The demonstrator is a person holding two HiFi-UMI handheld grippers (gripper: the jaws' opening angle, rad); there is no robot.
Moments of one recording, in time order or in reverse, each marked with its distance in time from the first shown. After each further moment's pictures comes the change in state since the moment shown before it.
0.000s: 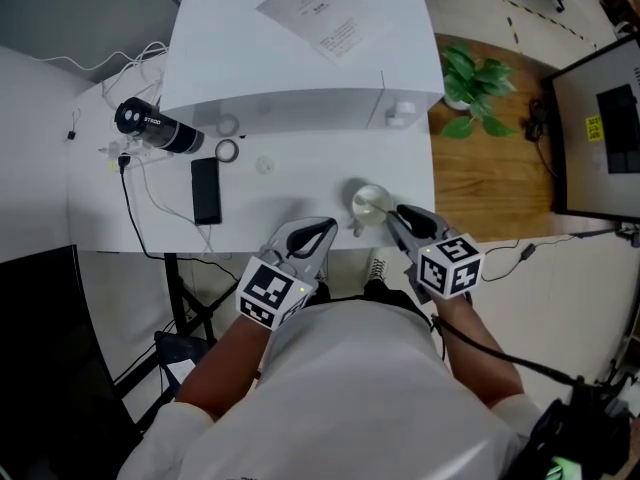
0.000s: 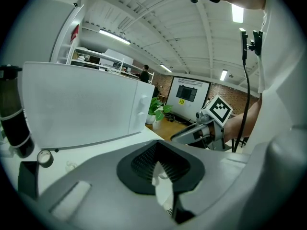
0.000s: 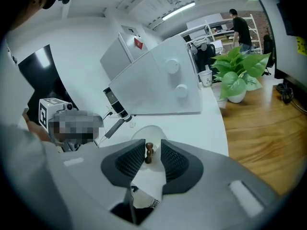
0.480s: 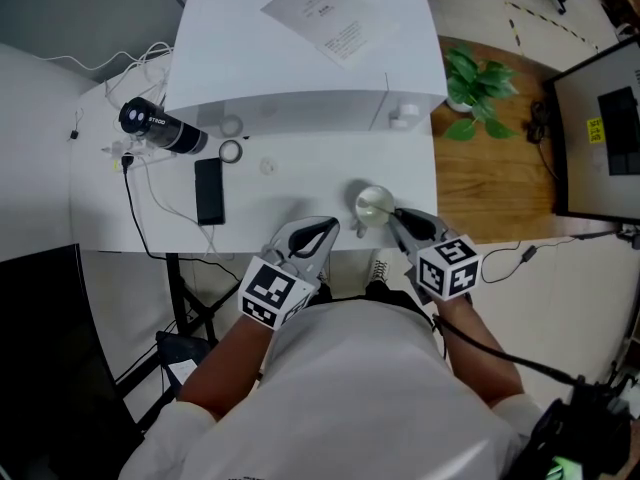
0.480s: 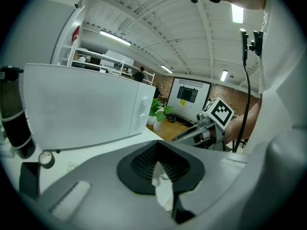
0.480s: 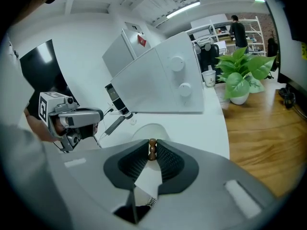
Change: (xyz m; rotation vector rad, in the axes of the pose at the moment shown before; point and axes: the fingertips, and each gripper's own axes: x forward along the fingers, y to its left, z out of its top) left arm -0.001 0.003 0.003 -0.001 -0.009 0.009; right arm 0.003 0.003 -0.003 -0.039 0.019 -0.001
